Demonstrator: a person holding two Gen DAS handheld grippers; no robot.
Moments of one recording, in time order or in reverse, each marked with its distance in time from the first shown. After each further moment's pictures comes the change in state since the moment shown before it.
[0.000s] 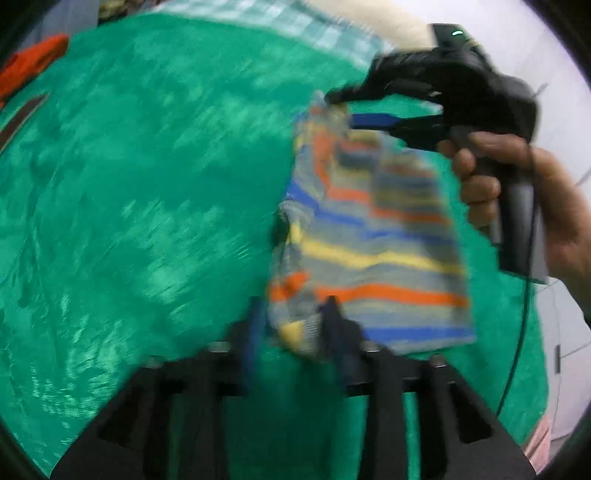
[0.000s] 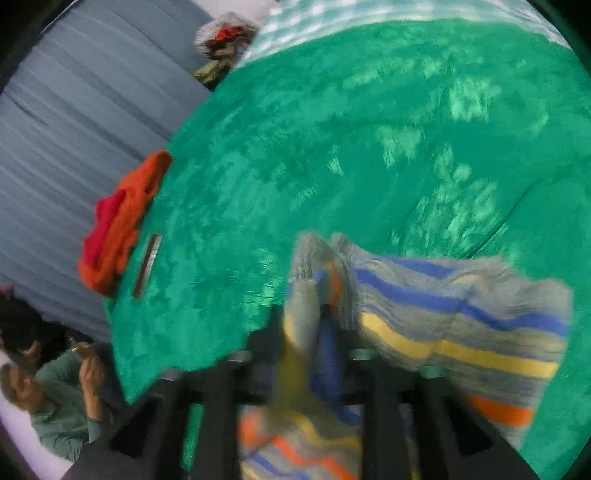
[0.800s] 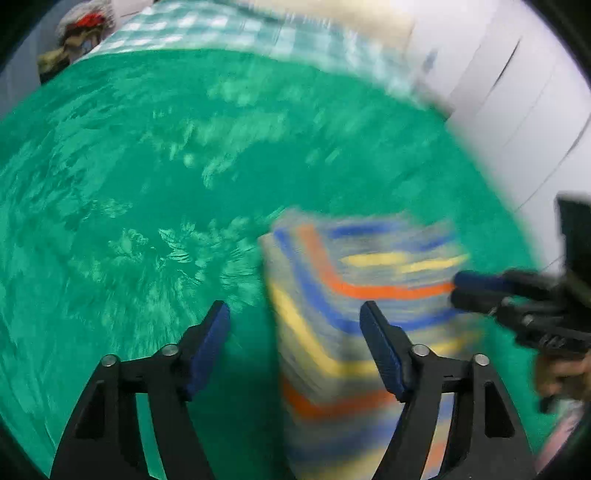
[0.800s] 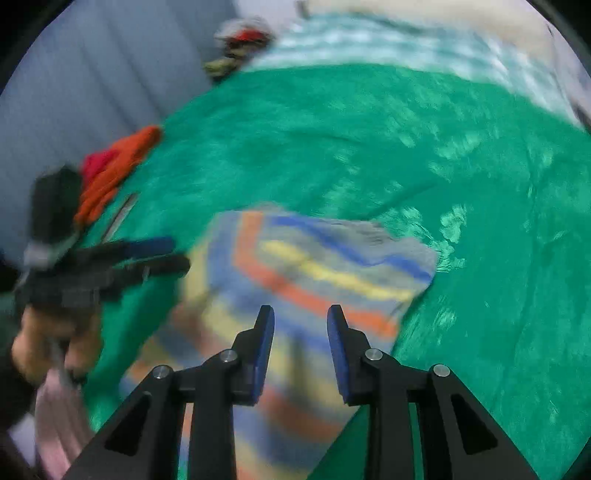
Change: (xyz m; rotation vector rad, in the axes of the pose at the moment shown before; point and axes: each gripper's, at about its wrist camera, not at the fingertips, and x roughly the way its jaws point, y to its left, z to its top) left arm 0.054 -0.035 0.136 0.254 0.028 0.056; right arm -0.060 -0.064 -0.052 -0.186 -0.043 -0.181
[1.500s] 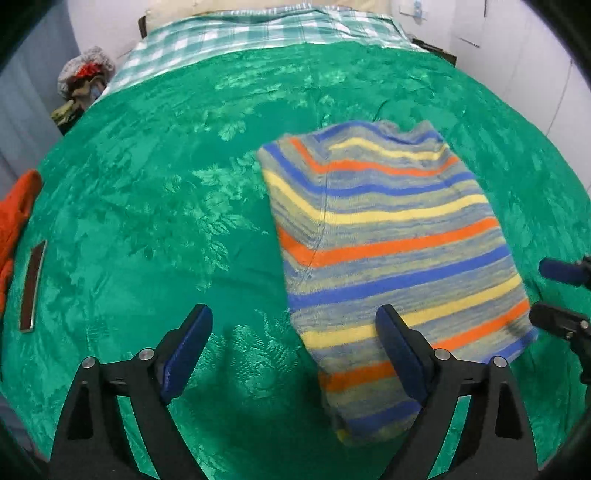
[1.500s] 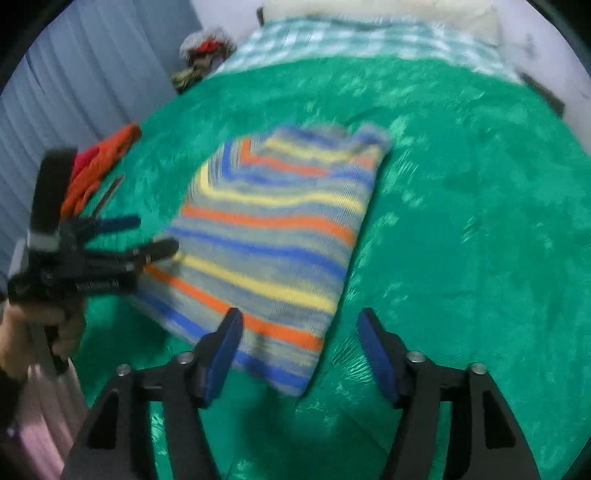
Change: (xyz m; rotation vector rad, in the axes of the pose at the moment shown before) left arm -0.050 -0.034 -0.085 0.174 -0.033 0.197; right arm -0.073 0.045 -0.151 0.073 -0.111 -0.125
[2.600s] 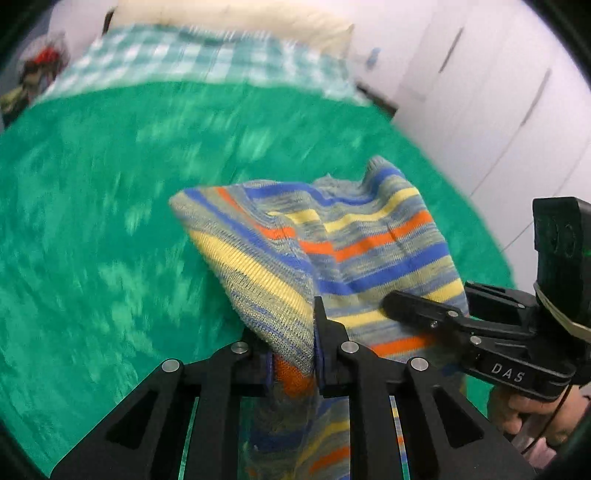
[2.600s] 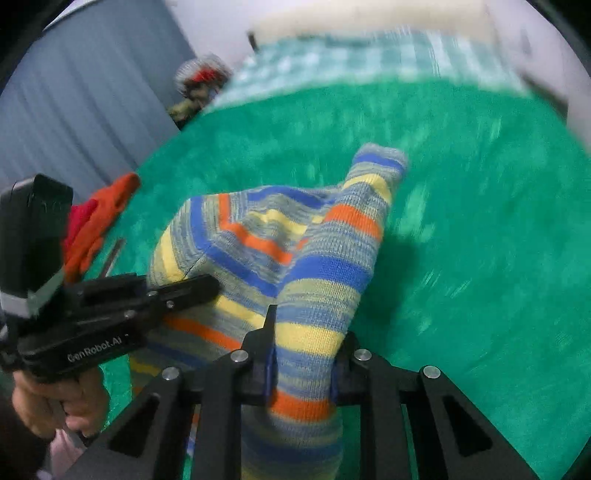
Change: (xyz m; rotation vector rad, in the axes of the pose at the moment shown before) left arm -0.011 -0.015 0.099 -0.054 -0.143 -0.379; right arm 0.013 0.000 0.113 0.044 -0.105 0.061
